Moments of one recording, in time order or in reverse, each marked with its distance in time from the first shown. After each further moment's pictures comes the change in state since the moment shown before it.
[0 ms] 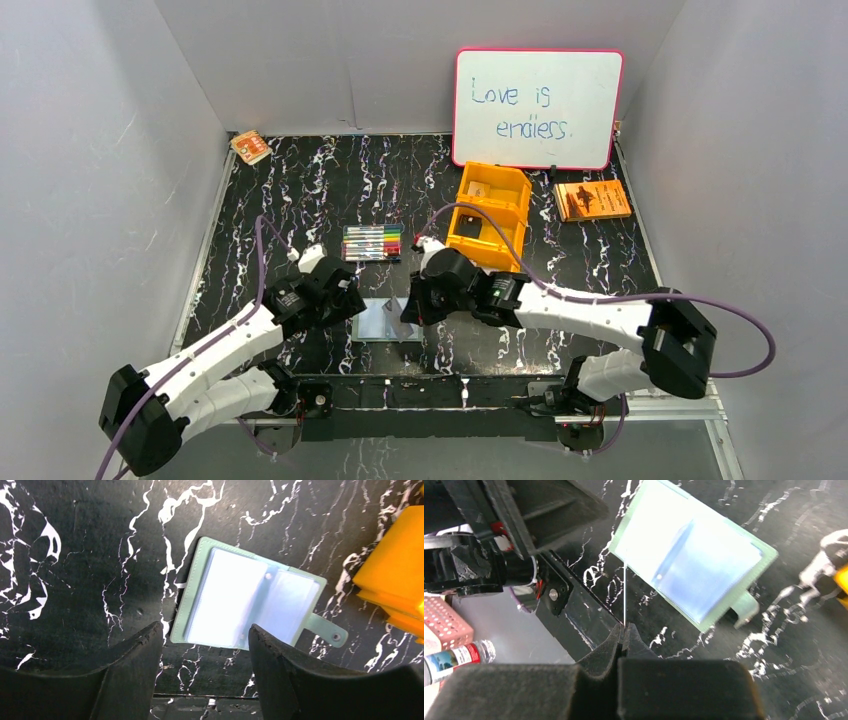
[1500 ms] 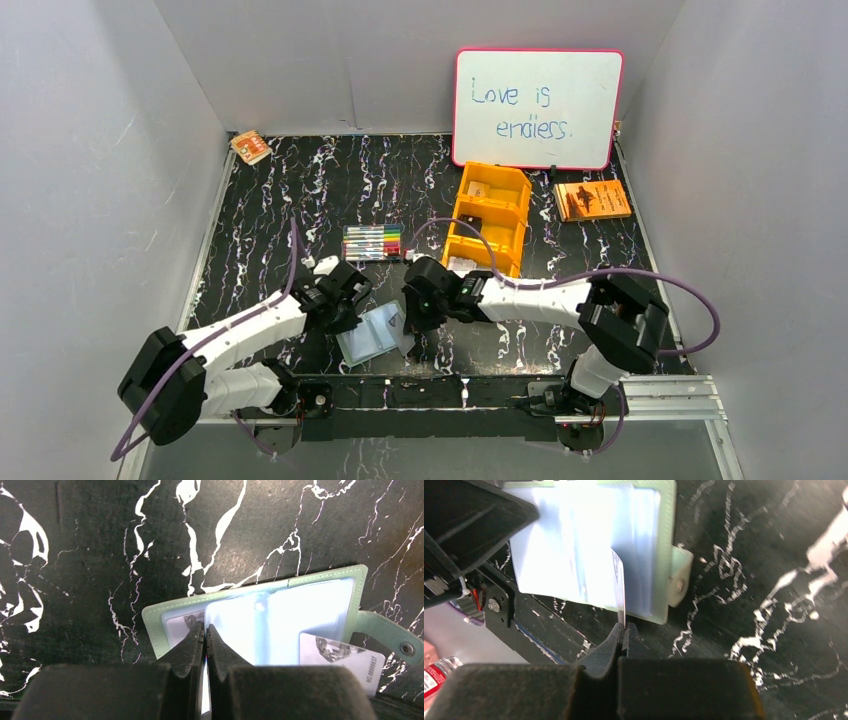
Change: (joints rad) left arm 0.000 0.178 -0.086 0.074 0.048 0.058; right arm 0.000 0.288 0.076 -0.029 -0.025 0.040
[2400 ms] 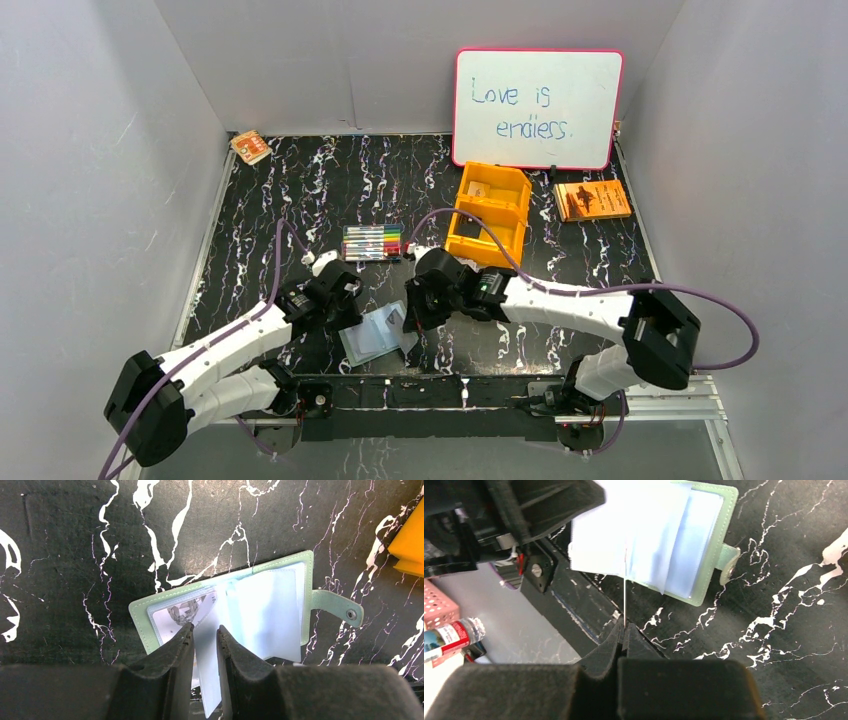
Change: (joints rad) left arm 0.000 -0.115 -0.004 0.044 0.056 0.051; right arm 0.000 -0.154 -0.006 -0.064 -0.070 -0.068
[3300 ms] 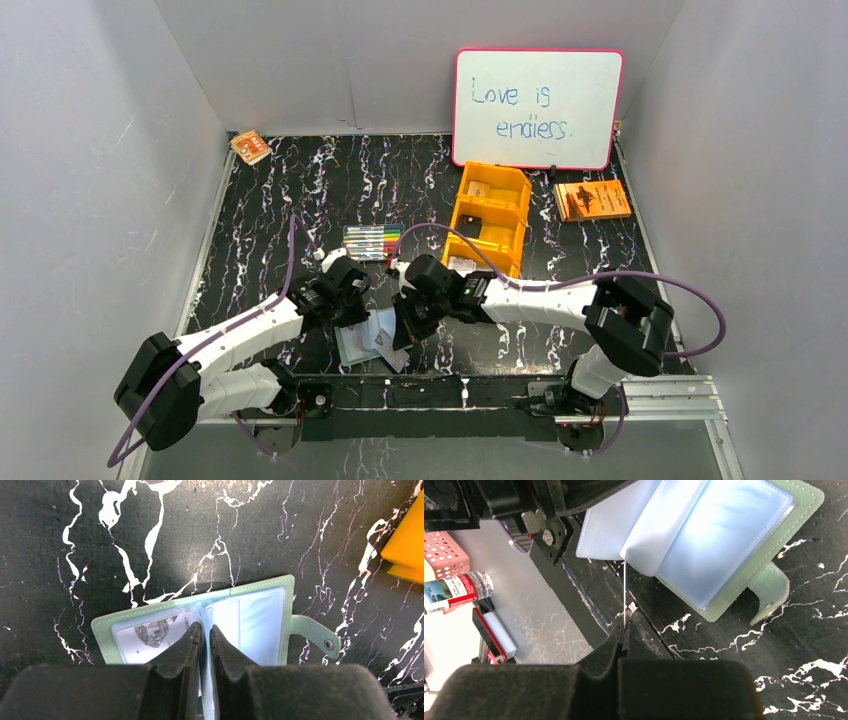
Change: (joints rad) left arm 0.000 0.101 0.000 0.112 0.023 0.026; right arm -0.001 0.105 -0.026 0.138 -0.224 -0.061
